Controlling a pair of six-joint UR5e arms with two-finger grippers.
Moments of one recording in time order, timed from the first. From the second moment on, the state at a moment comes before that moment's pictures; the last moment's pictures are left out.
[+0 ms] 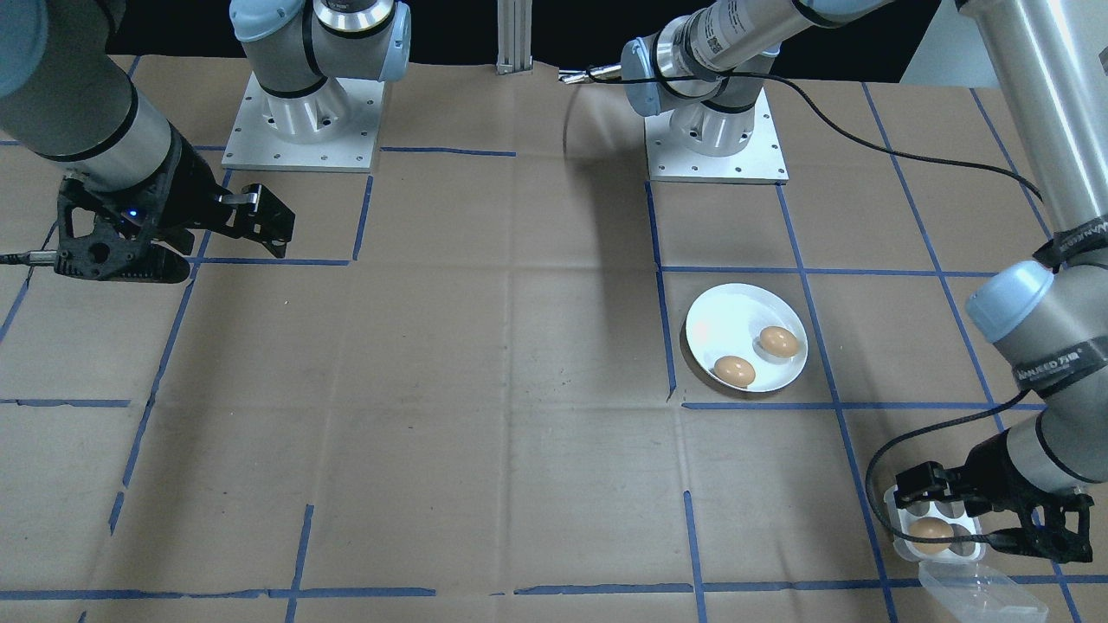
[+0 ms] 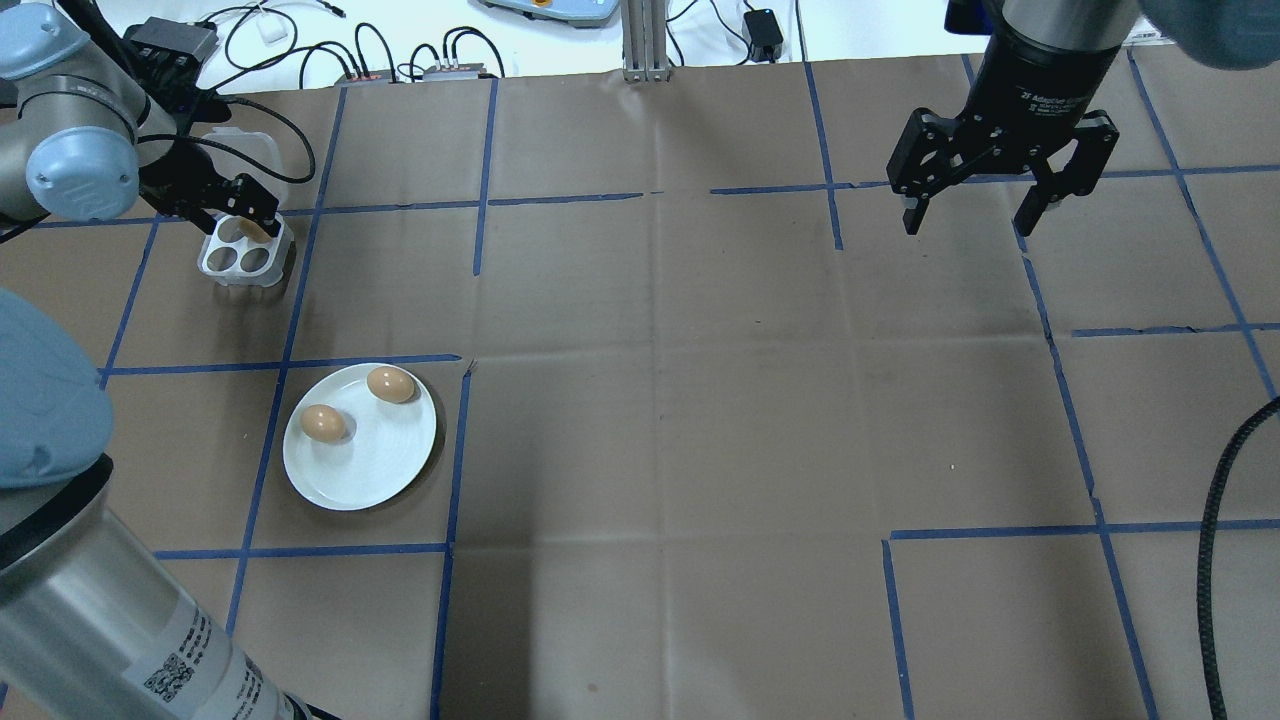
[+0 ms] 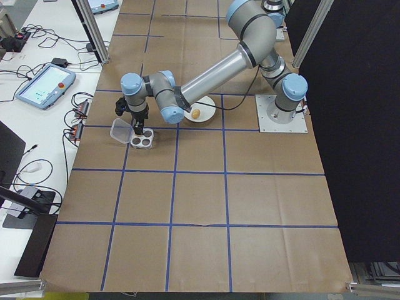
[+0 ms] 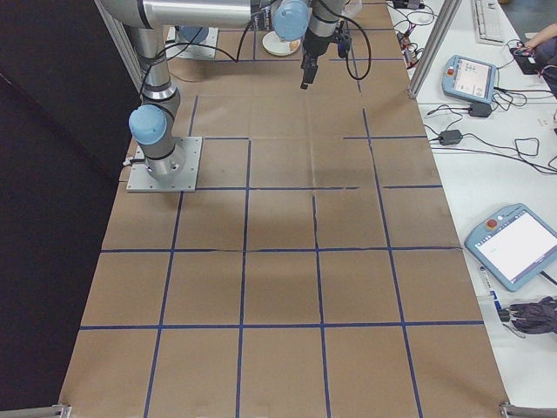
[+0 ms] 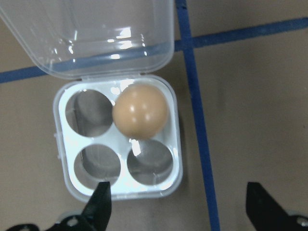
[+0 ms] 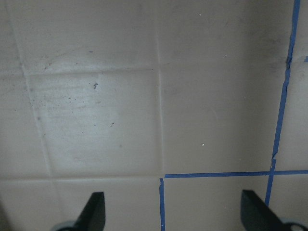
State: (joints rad) left arm -1.16 -2.23 -1.36 -1.10 1.51 0.52; right arm 1.51 -1.42 1.43 -1.38 -1.54 -0.02
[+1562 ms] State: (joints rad) left arm -1.15 -2.30 -1.30 -1.08 1.48 0.44; right arm 1.51 -1.42 1.43 -1.38 -1.54 -0.02
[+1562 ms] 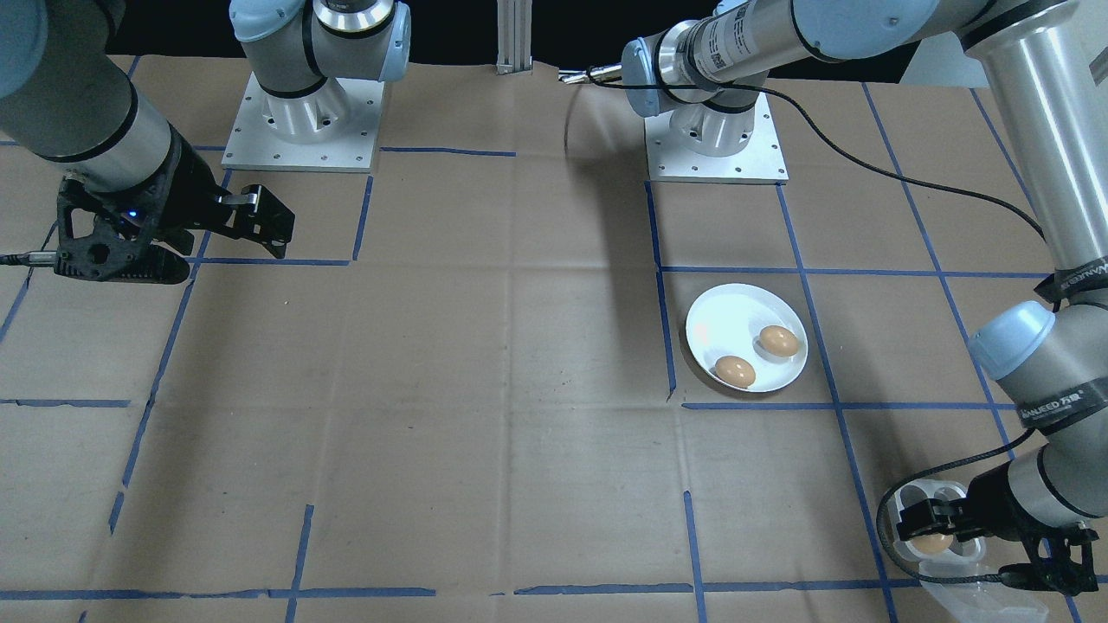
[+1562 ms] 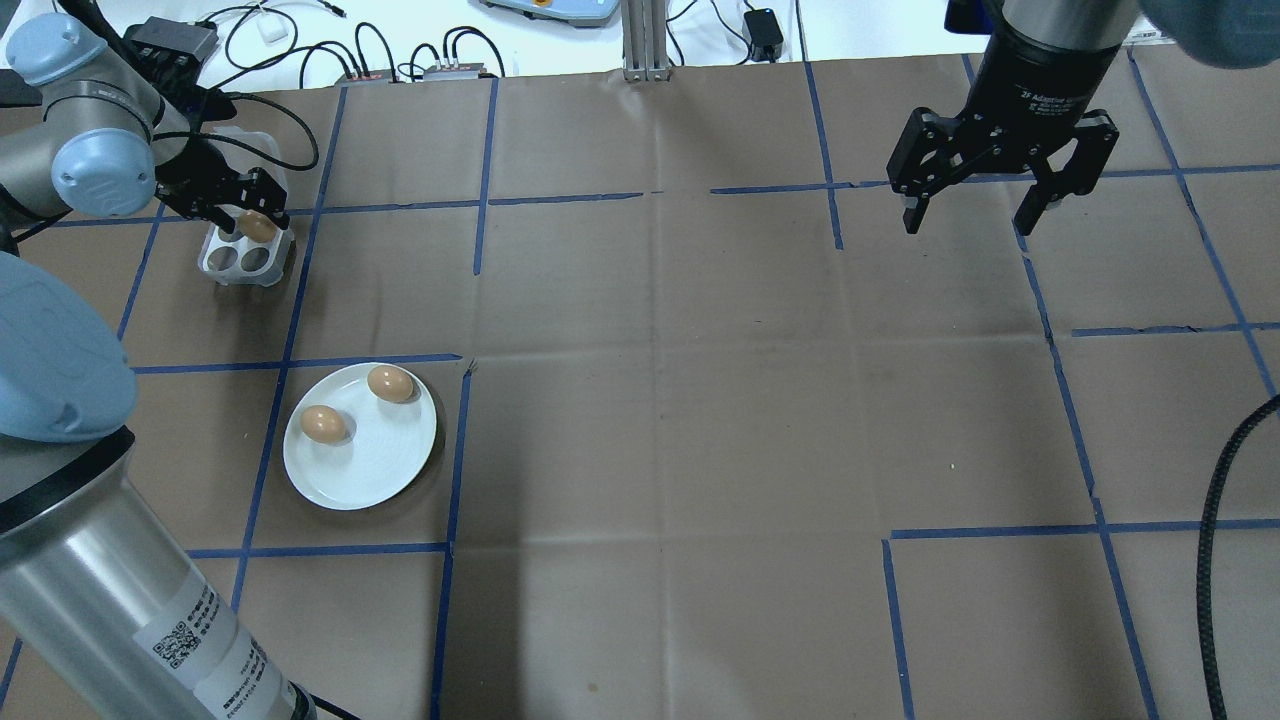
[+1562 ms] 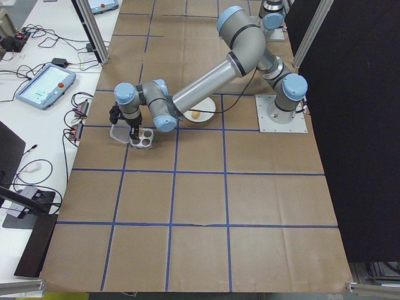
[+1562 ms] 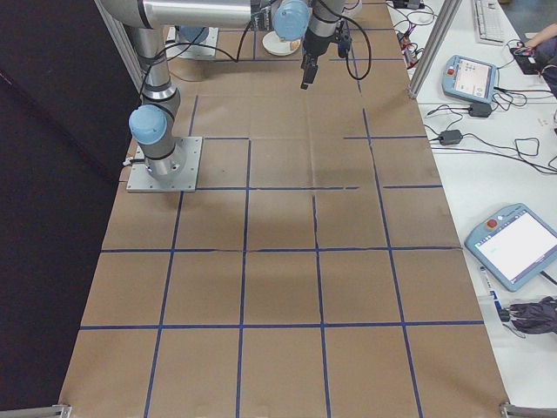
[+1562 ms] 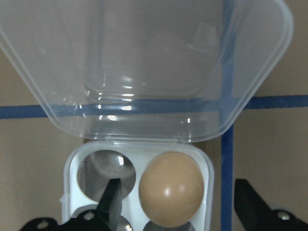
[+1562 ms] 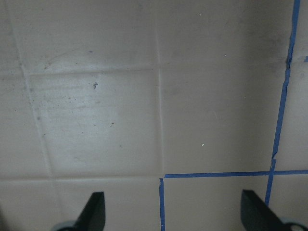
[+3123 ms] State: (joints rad) left arm -1.17 -2.04 -1.52 -1.21 1.49 0.35; right arm 1.51 -1.42 1.43 -1.38 -1.54 -0.02
